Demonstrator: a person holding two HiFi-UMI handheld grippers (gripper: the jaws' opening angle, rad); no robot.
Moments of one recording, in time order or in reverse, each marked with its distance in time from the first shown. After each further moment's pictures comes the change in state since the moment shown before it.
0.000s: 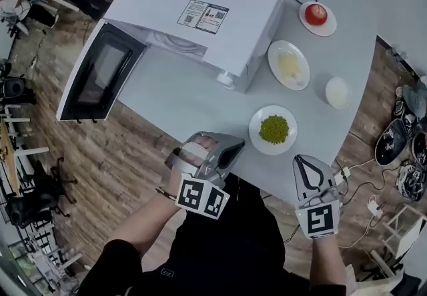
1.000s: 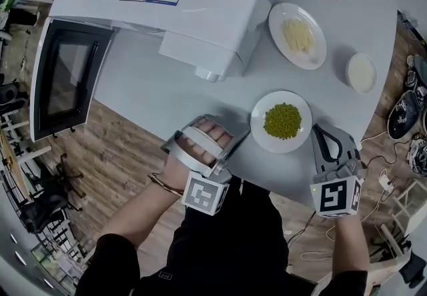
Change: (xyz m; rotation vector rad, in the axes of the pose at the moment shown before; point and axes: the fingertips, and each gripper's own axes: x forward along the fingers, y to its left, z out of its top) left arm 0.080 -0.038 -0.054 0.411 0.043 -0.093; right arm 0.080 -0.043 -0.074 -0.177 0.219 -0.015
